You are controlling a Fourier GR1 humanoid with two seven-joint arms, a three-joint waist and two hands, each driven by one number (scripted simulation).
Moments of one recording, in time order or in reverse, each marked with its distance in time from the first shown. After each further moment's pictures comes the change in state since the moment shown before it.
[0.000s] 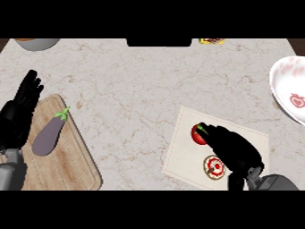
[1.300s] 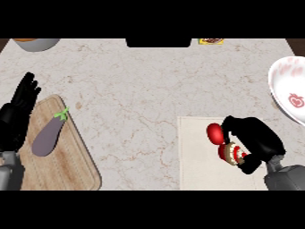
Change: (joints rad) left arm 0.015 -0.014 0.037 0.002 -0.018 -0.035 -0.013; right arm 0.000 -0.006 -0.220 0.132 0.056 -0.226 -0.259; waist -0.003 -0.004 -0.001
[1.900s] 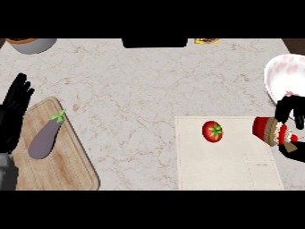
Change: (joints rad) left arm 0.012 0.012 0.029 -0.009 0.007 -0.004 0.004; right arm 0.031 -0.055 -0.300 -0.452 -0.112 -0.037 0.106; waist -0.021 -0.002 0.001
